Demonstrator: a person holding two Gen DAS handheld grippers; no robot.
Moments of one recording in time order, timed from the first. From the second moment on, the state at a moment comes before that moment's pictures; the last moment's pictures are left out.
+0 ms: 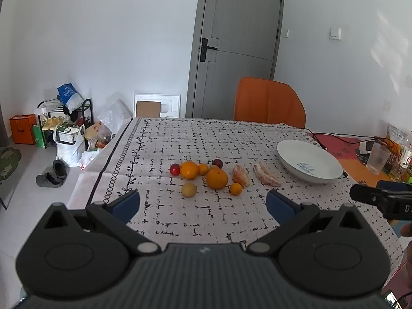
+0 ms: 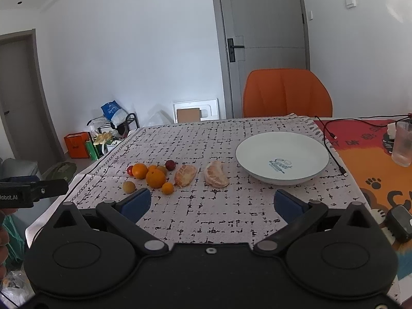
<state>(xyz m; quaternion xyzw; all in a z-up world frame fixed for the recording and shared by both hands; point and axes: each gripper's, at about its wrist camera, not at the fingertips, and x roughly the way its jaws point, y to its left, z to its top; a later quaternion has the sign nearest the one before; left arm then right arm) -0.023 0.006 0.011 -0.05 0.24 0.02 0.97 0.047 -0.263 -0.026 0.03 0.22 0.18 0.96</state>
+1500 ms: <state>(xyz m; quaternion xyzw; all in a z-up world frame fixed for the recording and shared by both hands) 0.076 0.022 -0.049 -0.08 0.27 0.00 0.96 0.138 -0.226 -0.076 0.03 0.26 0.25 0.93</state>
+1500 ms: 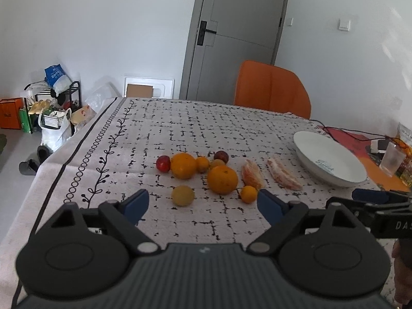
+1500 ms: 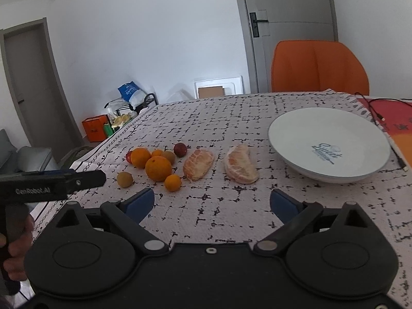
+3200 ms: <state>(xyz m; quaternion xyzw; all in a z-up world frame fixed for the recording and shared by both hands) 0.123 0.031 -0.069 -0.13 0.28 0.01 0.95 0.194 -0.160 -0.101 0.01 0.30 0.30 0.90</state>
